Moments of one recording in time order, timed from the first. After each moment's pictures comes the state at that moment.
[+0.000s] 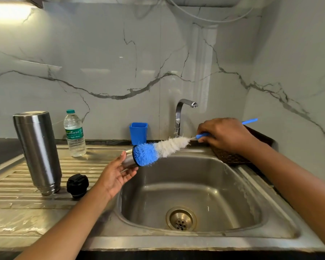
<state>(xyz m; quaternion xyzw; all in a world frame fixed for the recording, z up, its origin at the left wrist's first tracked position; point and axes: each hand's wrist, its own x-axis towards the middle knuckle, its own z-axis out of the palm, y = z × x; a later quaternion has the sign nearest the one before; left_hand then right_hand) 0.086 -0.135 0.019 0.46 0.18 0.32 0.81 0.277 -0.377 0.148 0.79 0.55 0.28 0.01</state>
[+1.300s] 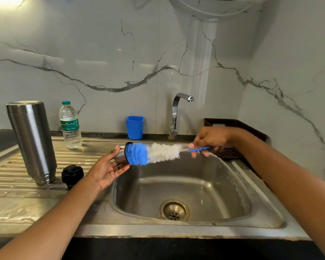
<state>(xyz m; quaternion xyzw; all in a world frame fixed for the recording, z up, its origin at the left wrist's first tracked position) 0.078 -0.131 0.020 0.43 0.23 0.29 0.83 0.299 -0.360 0.136 0.80 0.53 -0.21 -0.17</state>
